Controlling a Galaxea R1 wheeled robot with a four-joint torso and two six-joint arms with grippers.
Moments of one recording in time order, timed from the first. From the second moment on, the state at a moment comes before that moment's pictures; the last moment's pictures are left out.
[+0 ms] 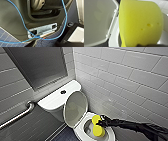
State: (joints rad) left arm 1.74 2.99 -2.46 0.37 -0.13 -0.13; right arm -0.44 2.81 -2.11 0.10 -0.29 0.39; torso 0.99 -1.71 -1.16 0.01
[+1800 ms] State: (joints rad) left arm 1.78 2.98 -2.45 0.35 -0.14 -0.14; right arm -0.51 2.95 -2.44 0.12 -0.01 0.66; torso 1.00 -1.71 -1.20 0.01
